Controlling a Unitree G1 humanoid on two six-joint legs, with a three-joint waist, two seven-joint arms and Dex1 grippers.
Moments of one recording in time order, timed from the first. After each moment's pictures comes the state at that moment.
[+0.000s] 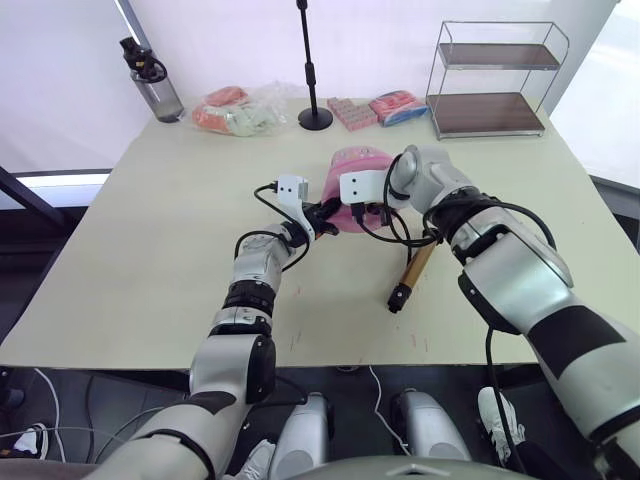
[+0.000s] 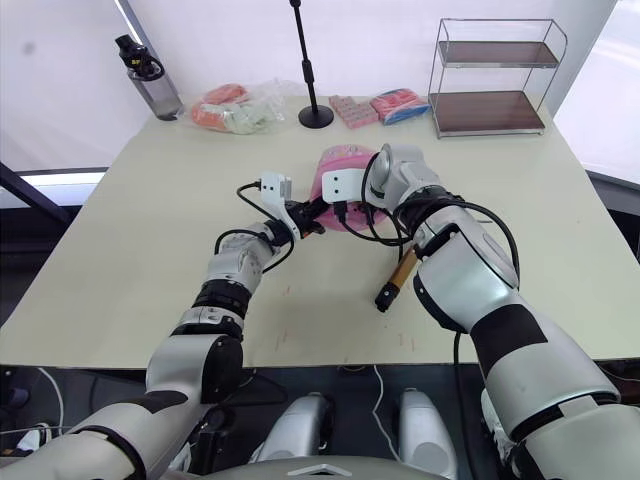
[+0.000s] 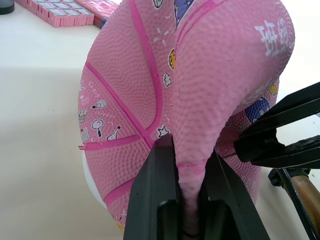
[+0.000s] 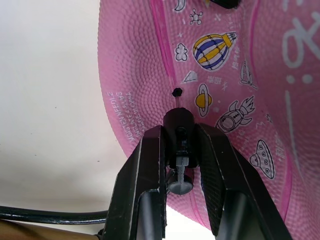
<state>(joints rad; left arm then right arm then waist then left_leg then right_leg) -0.82 0.15 0.19 0.86 -0.24 0.17 -0.68 -1.43 -0.06 0.54 1.31 -0.56 0.09 0.92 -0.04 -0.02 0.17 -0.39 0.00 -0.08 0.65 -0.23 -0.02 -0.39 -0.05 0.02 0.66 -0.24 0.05</state>
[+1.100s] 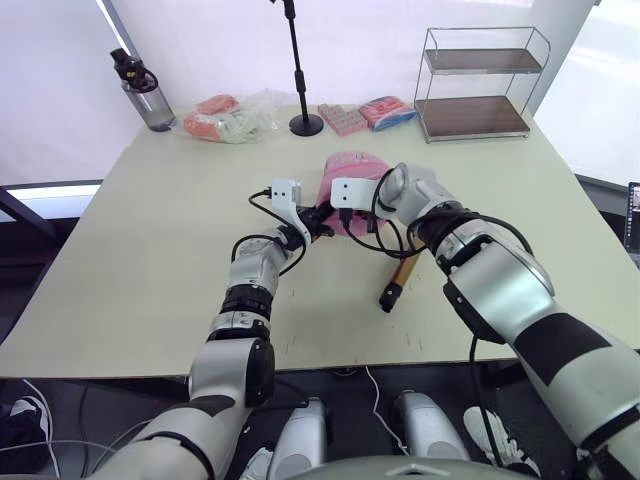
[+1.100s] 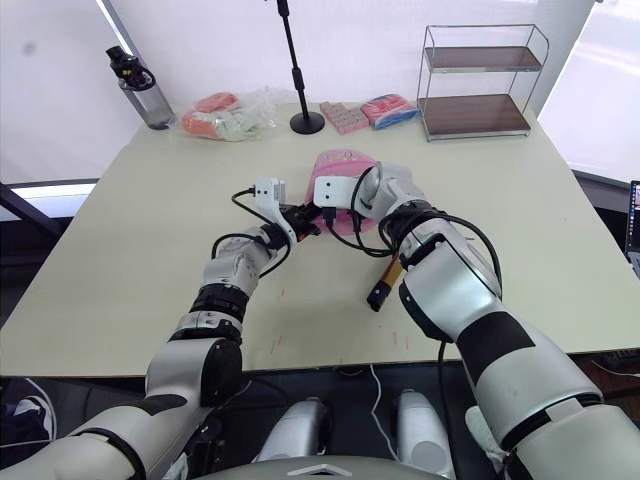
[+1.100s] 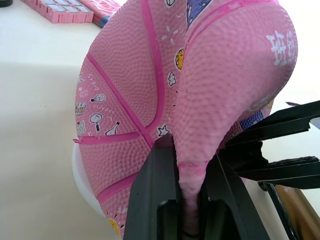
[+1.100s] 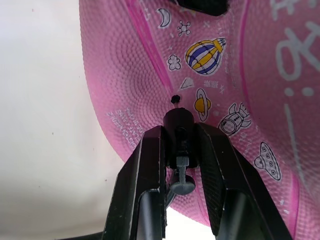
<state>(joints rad) -0.80 0.15 0.23 0.85 -0.26 0.21 -0.66 -1.40 0.01 0.43 1.36 -0.55 0.15 0.75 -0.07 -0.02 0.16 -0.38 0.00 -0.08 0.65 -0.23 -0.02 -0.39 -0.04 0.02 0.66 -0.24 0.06</state>
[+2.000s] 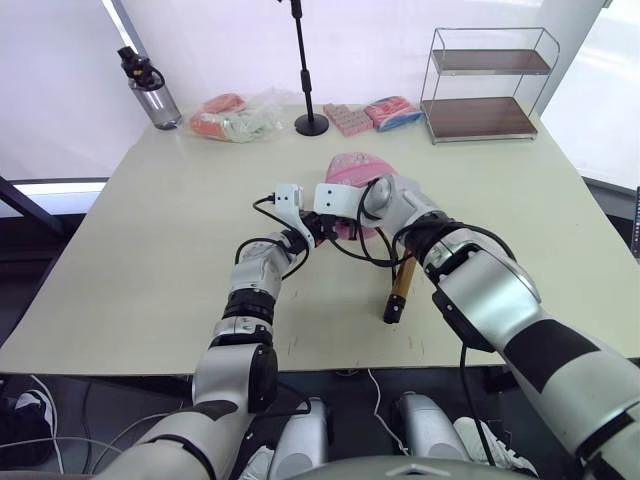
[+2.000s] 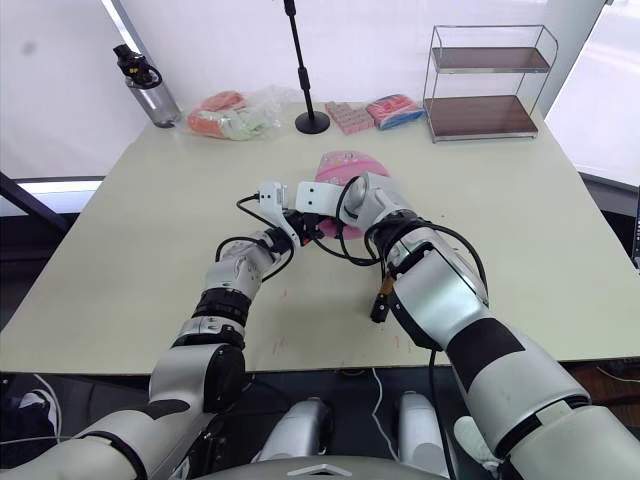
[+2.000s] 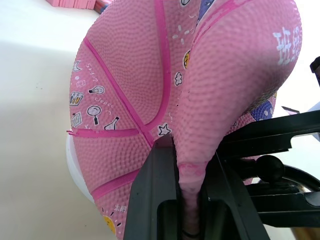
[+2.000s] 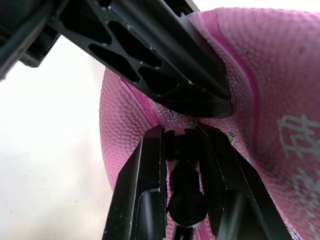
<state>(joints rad) -0.77 0.13 0.23 0.79 -0.29 0.29 -0.66 -1.38 0.06 0.41 1.35 -0.54 0.15 0.72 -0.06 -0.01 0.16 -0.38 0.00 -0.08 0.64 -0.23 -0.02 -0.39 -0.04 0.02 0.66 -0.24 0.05</state>
